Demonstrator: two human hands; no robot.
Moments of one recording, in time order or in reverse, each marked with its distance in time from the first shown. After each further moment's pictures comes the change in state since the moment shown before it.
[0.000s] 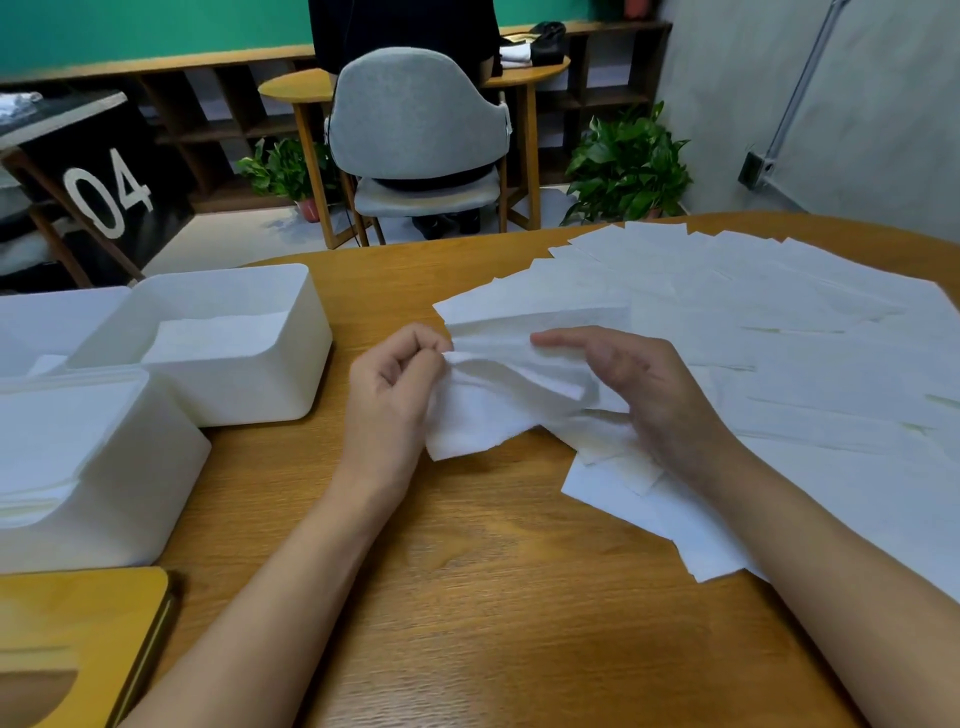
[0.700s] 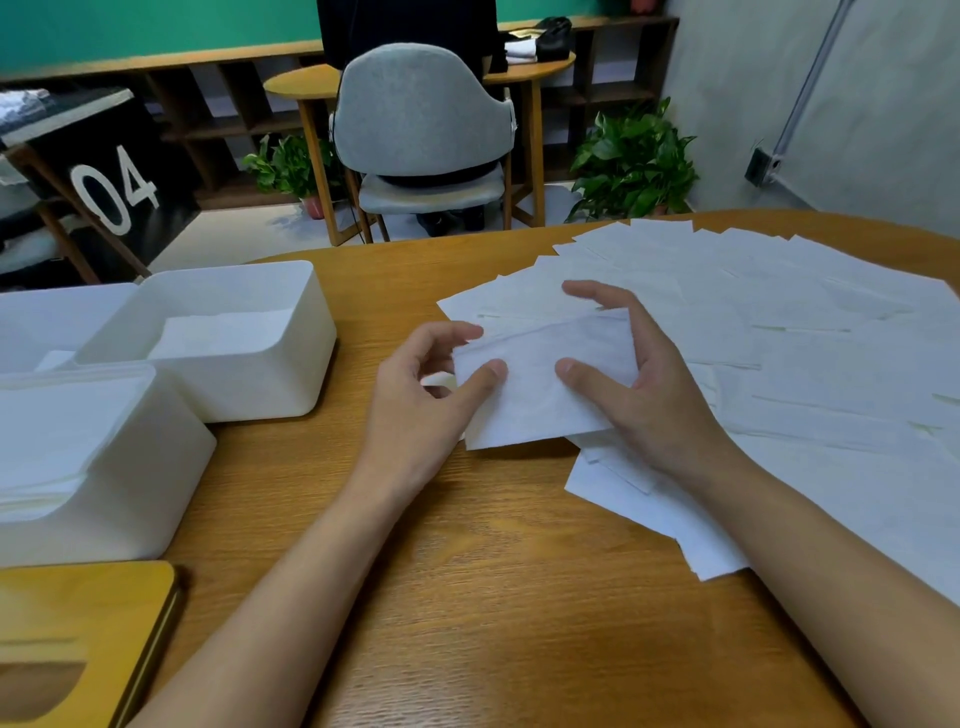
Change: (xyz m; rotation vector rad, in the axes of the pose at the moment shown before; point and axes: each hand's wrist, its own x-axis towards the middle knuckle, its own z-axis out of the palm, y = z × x) left_hand 0.000 -0.004 0.007 0.147 -0.025 -0.127; right_hand -0.003 -0.008 0.010 0.016 0.139 0.019
